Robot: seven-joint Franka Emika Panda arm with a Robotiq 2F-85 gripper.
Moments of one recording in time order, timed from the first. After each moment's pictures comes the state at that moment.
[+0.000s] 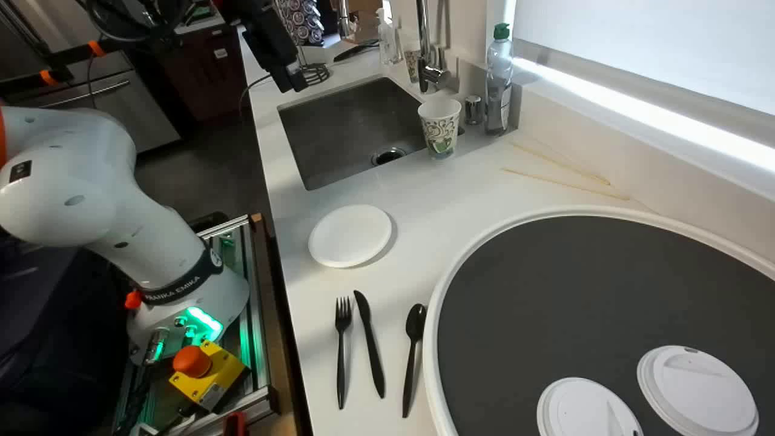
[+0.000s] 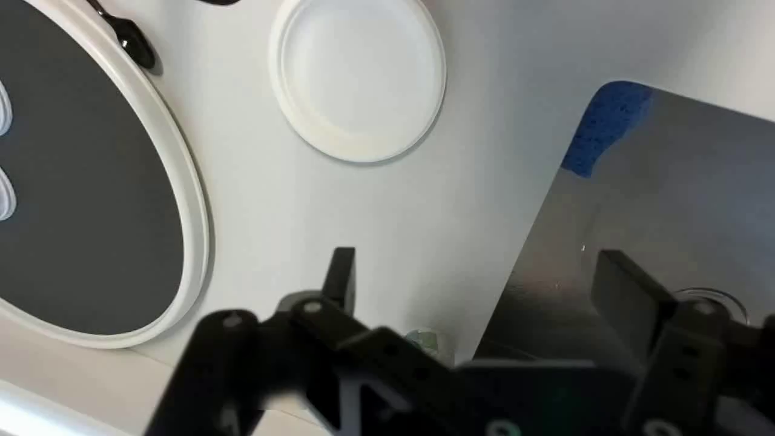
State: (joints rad) arm 0.10 -0.96 0.23 -2.73 -0.10 1.90 0.03
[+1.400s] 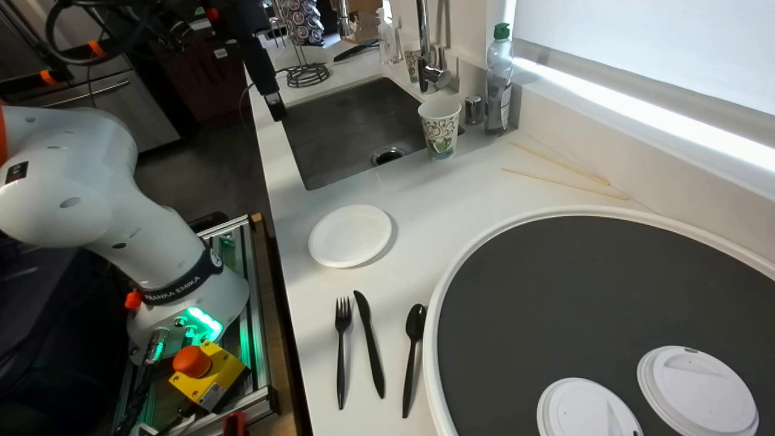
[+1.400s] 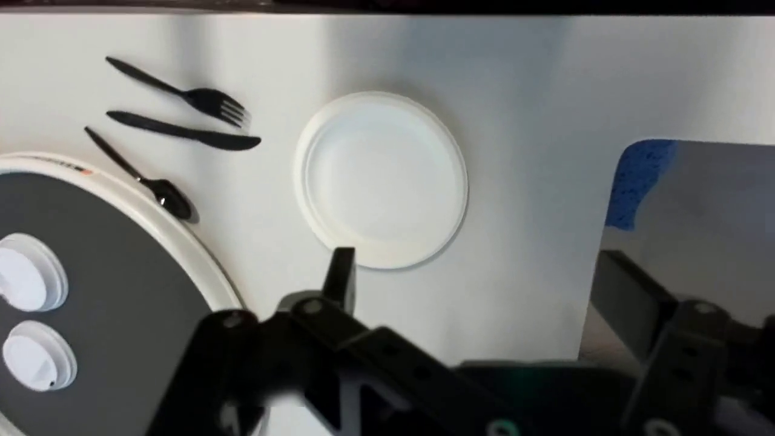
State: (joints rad) arm 0.07 -0.96 0.19 -2.75 -0.11 1.77 0.20
